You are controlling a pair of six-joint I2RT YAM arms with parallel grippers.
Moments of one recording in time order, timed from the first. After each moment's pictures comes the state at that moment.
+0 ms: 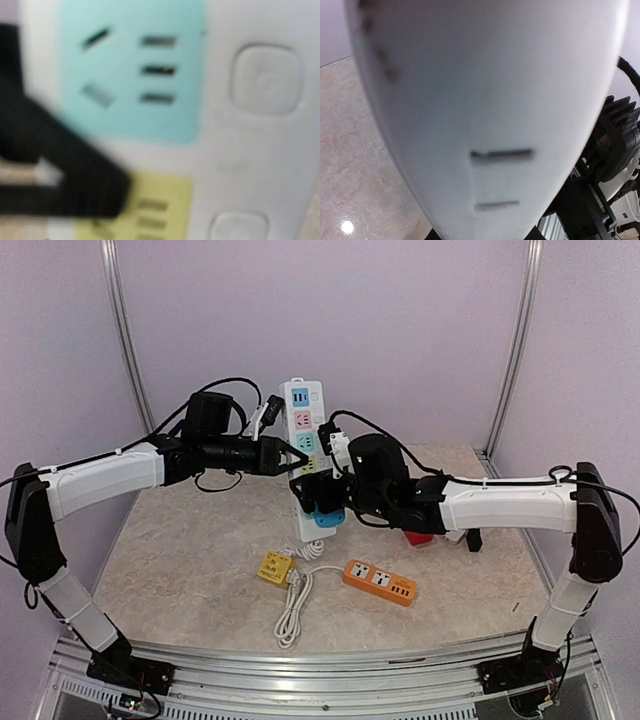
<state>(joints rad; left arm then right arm) -0.60 1.62 1.32 -0.10 0.56 -0.34 0.99 1.73 1.29 0.13 0.22 0.32</state>
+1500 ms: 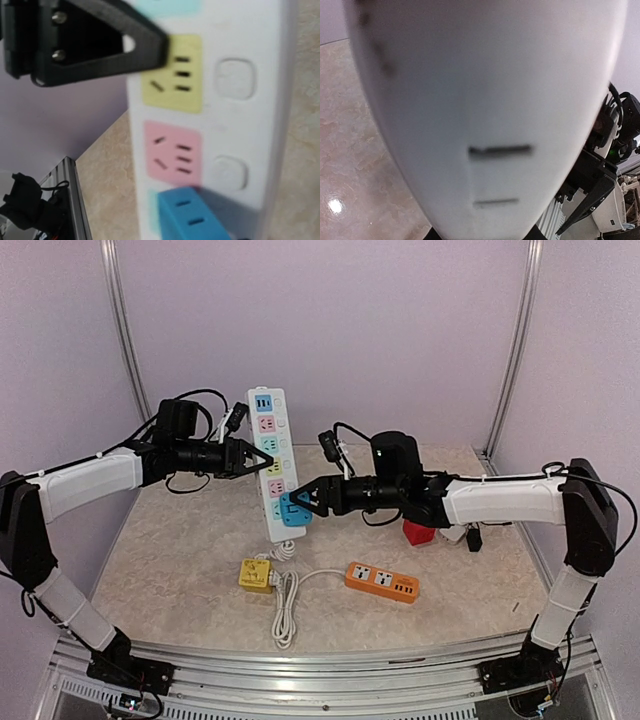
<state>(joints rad) -0.41 1.55 1.20 -0.11 0.74 -0.39 0.85 1.75 1.20 0.30 -0.46 0.49</state>
